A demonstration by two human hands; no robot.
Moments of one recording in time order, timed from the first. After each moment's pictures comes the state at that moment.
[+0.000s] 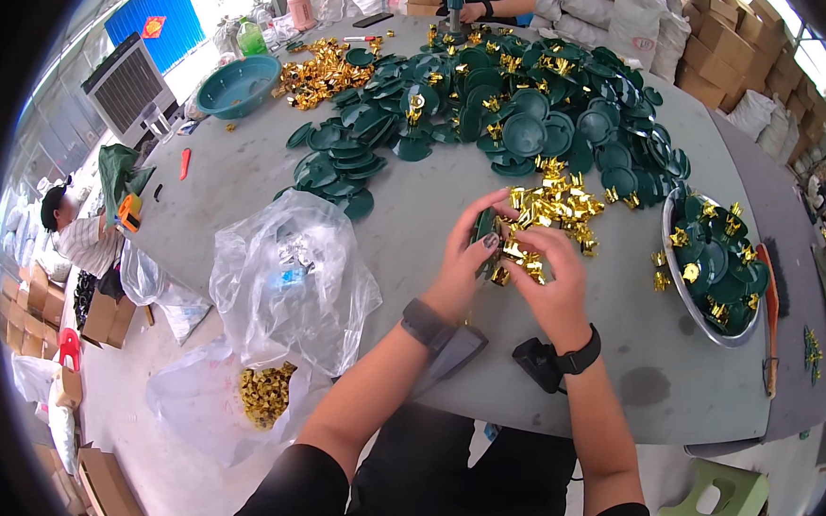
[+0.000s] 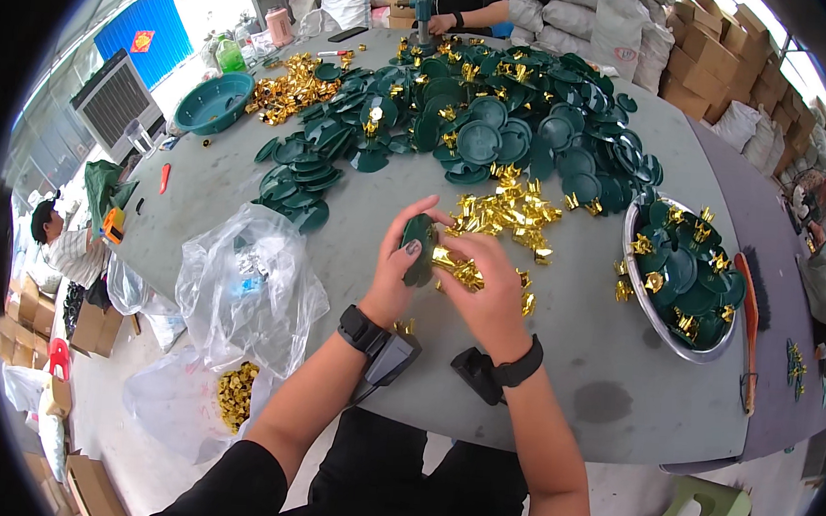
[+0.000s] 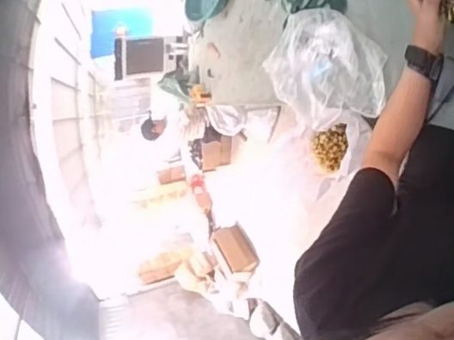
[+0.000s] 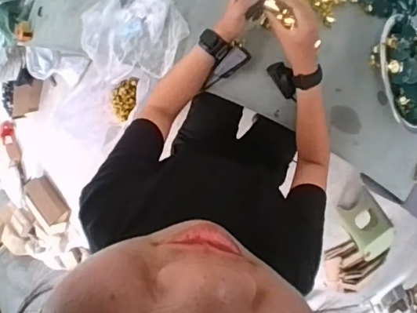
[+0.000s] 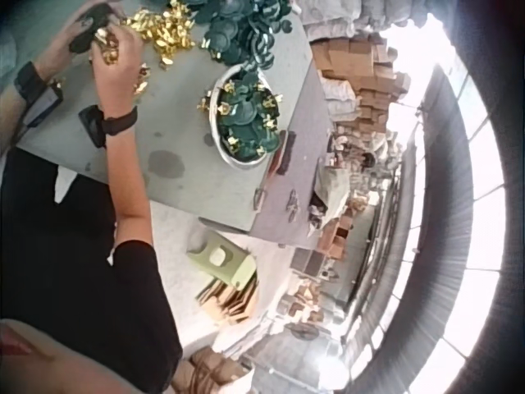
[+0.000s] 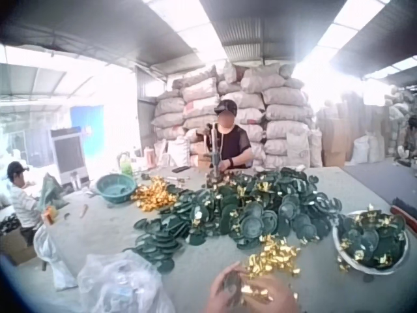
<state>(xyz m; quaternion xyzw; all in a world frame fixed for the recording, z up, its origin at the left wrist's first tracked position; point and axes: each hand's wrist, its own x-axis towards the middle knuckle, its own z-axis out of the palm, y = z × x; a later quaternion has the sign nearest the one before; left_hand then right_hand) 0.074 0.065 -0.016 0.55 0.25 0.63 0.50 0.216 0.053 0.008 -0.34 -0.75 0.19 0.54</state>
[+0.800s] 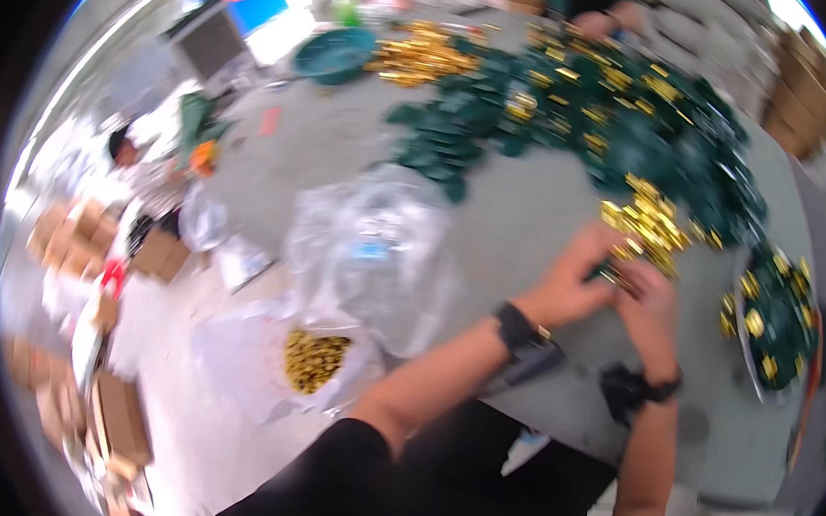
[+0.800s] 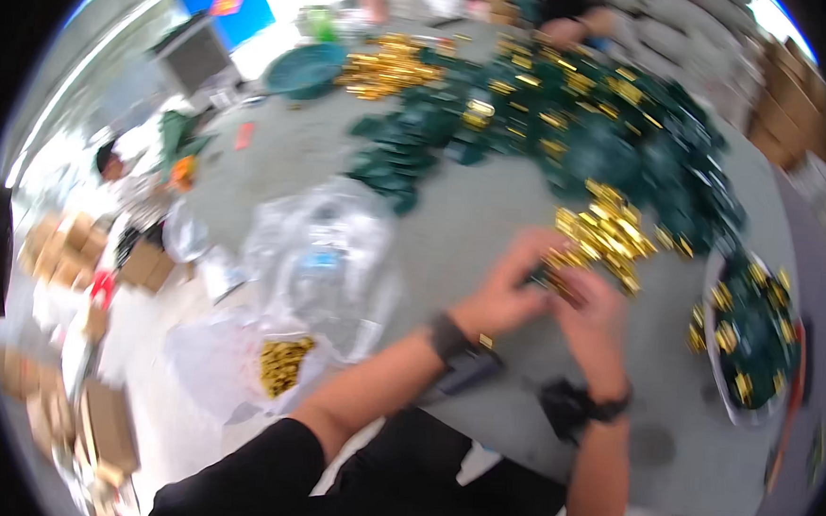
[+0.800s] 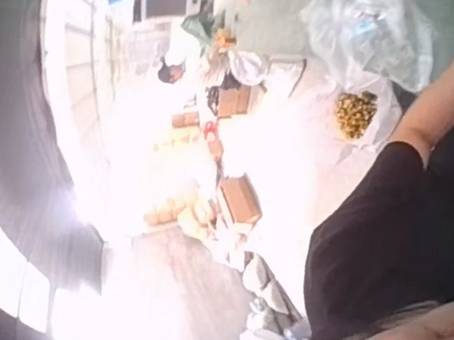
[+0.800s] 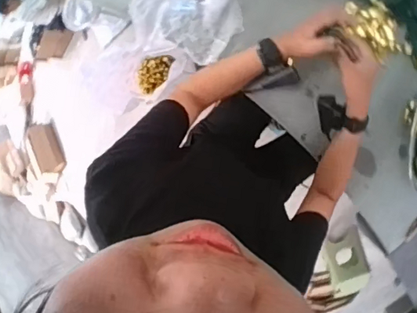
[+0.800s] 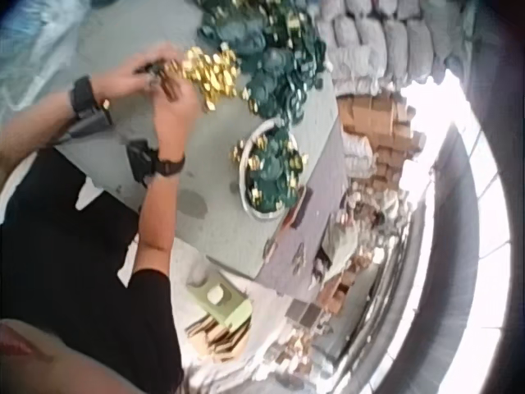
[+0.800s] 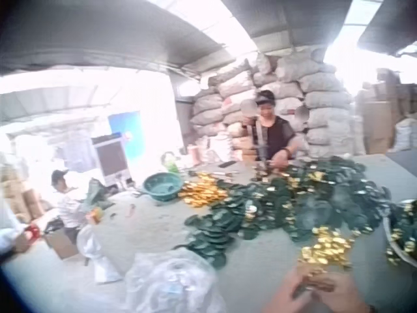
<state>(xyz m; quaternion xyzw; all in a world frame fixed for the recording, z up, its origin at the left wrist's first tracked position) 0.073 0.065 -0.034 0.70 0.28 0.60 0.27 0.233 0.069 -0.017 -0.38 -0.66 0.49 0.43</state>
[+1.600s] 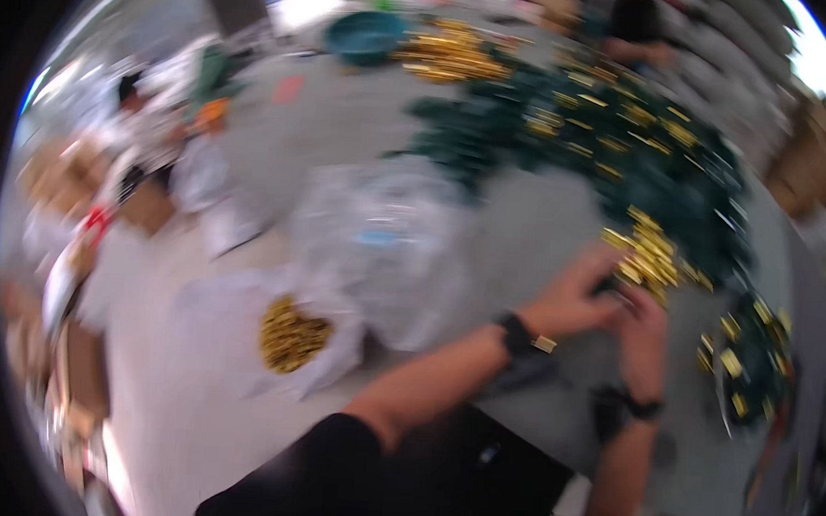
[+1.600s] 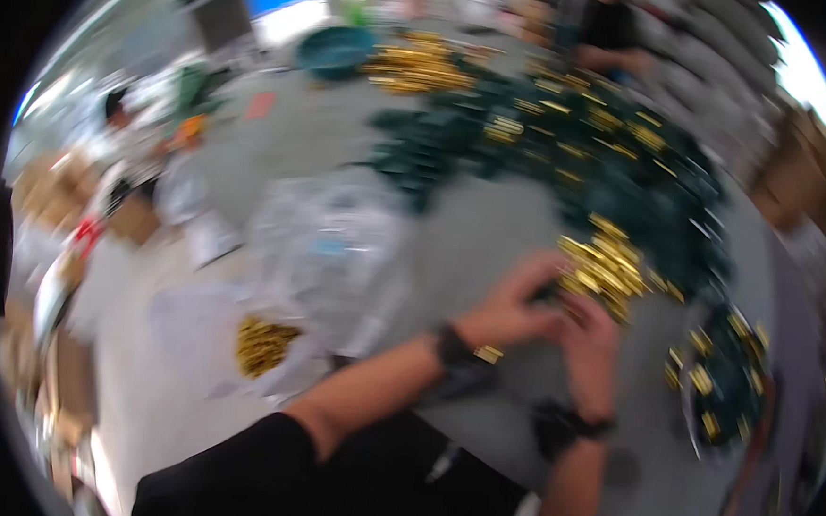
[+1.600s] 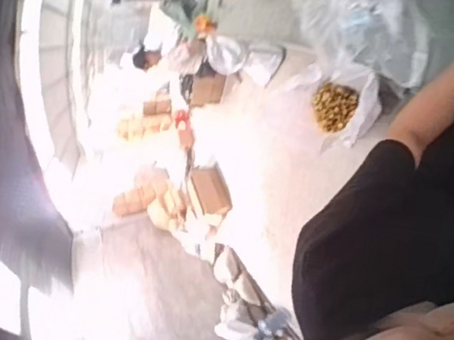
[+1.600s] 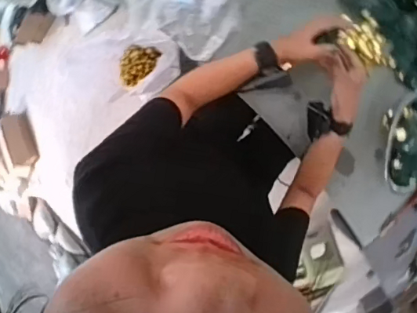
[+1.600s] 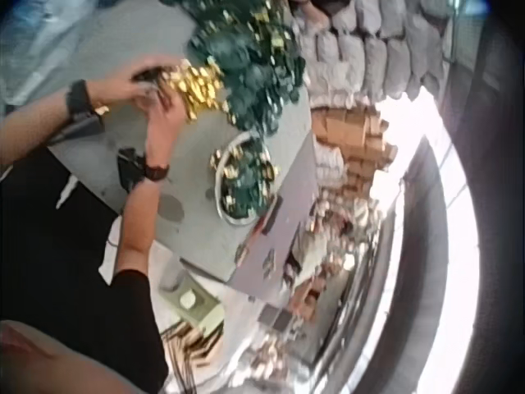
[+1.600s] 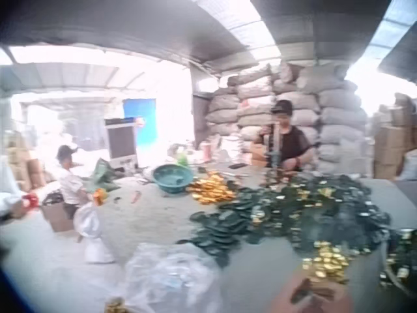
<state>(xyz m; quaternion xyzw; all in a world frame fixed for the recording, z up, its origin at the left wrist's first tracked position) 0.080 0.057 -0.024 0.64 0.33 0.61 0.33 0.234 0.060 0.000 -0.39 -0.61 0.55 0.42</state>
